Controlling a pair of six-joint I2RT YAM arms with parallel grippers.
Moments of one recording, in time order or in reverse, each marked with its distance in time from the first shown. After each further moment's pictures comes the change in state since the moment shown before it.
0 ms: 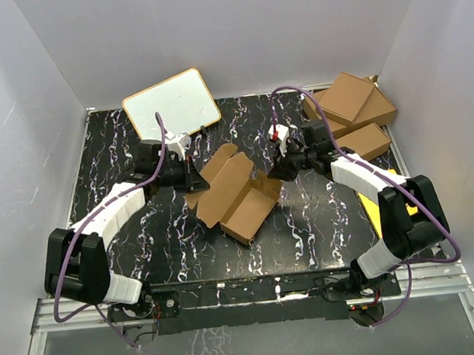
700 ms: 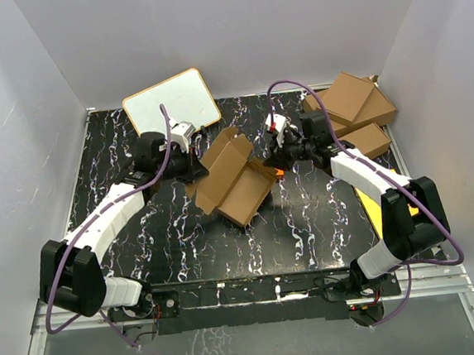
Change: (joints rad) left arm -0.077 -0.068 0.068 0.015 -0.177 0.171; right arm 0.017 -0.008 0.087 0.014 0.017 -0.020
